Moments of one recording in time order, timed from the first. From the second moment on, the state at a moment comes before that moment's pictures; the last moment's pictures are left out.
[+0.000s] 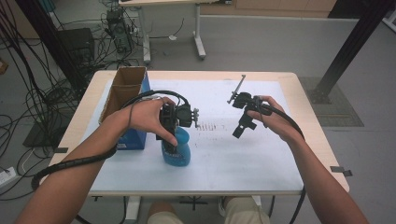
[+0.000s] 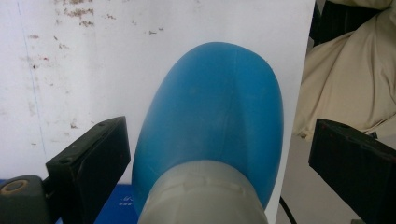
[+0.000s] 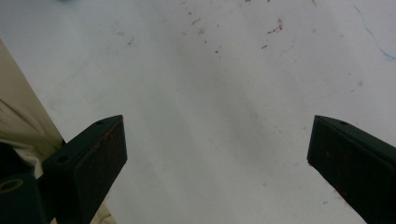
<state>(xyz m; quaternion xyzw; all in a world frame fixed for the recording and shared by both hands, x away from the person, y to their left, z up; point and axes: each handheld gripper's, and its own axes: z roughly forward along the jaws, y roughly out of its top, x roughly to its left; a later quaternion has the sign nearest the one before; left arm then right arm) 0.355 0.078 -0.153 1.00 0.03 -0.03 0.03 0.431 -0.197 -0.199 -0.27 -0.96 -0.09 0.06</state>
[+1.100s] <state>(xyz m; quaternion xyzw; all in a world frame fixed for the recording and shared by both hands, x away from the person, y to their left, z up) 0.354 0.078 -0.153 1.00 0.03 -0.02 0.03 0.431 -0.195 -0.200 -0.26 -0.96 -0.09 0.06</state>
